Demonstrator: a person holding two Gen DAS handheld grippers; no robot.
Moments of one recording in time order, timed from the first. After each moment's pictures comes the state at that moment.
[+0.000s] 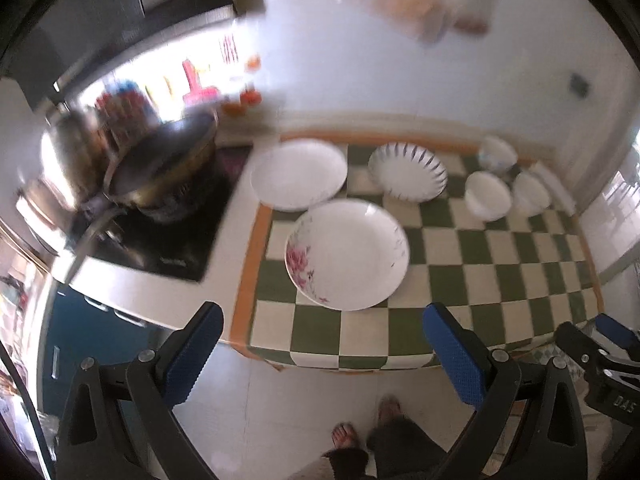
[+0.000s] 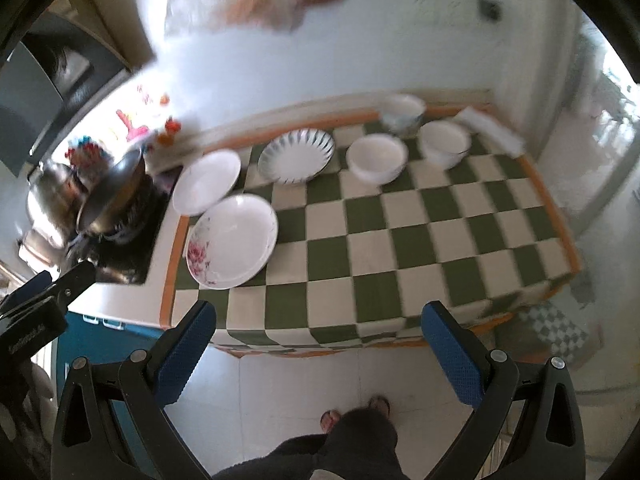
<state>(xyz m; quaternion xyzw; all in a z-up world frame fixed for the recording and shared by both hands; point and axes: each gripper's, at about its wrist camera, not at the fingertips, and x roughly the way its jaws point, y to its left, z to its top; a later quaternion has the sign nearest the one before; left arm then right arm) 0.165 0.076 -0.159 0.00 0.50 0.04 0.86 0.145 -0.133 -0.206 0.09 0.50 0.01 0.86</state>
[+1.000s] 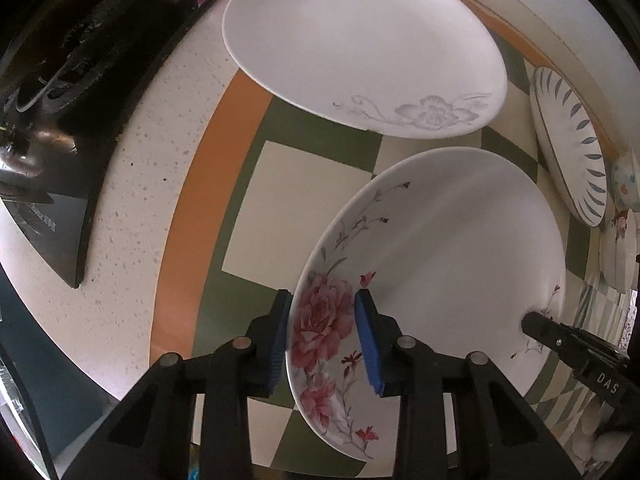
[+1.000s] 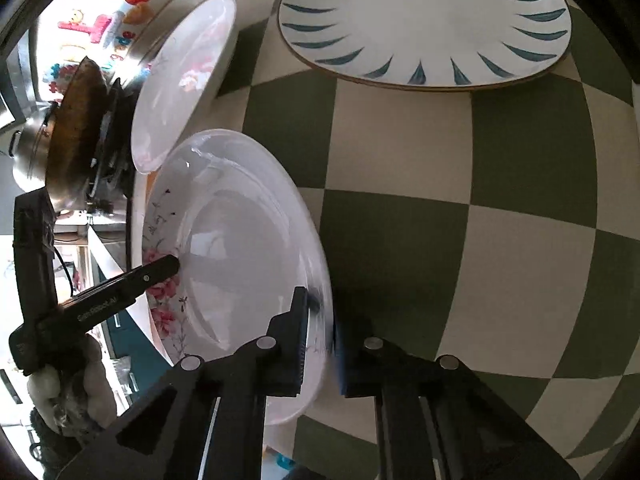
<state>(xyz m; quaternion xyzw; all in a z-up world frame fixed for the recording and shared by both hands) 0.345 0.156 -0.390 -0.13 0.69 0.07 0.71 0.440 -0.047 -0.475 0.14 0.70 0.19 0.67</state>
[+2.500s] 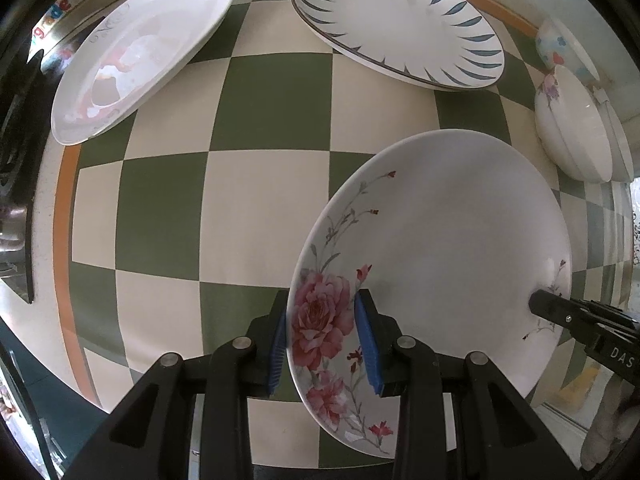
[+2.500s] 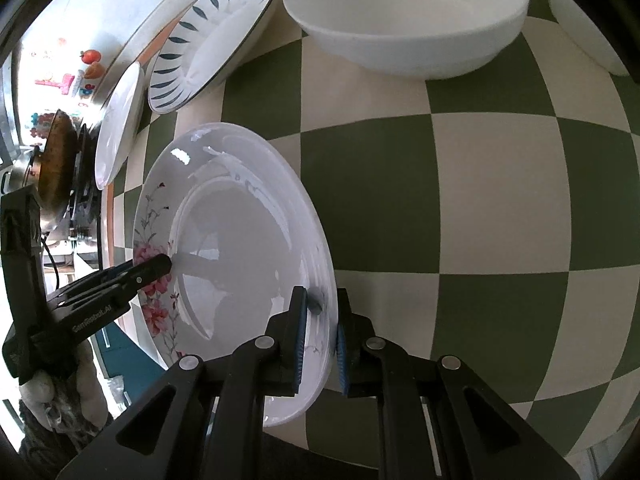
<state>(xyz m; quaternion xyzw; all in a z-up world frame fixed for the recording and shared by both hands) 0.352 0.014 -0.391 -0.03 0.69 -0.02 0.72 0.380 -0.206 -0.461 0.17 0.70 0.12 0.69</state>
